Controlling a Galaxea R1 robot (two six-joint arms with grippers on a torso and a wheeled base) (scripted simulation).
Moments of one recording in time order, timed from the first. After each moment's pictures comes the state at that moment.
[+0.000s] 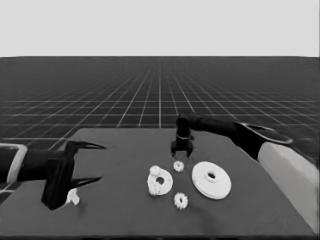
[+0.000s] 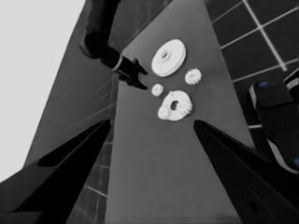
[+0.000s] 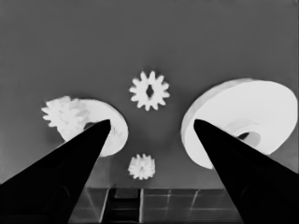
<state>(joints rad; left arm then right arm) -0.34 1.76 -0.42 0.31 0.68 0.35 0.03 2.90 -1.88 -0.14 -1.49 1.01</state>
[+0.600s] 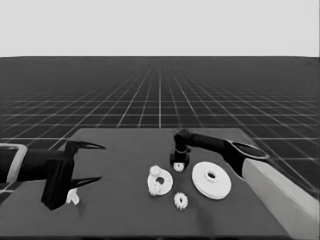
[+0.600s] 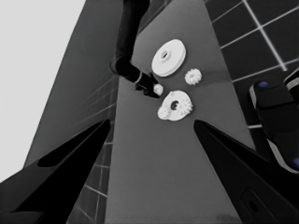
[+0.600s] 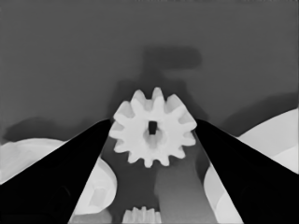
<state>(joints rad) -0.34 1.75 -0.42 0.31 0.68 0.35 -0.14 3.00 -2.13 -0.25 -1.37 0.89</state>
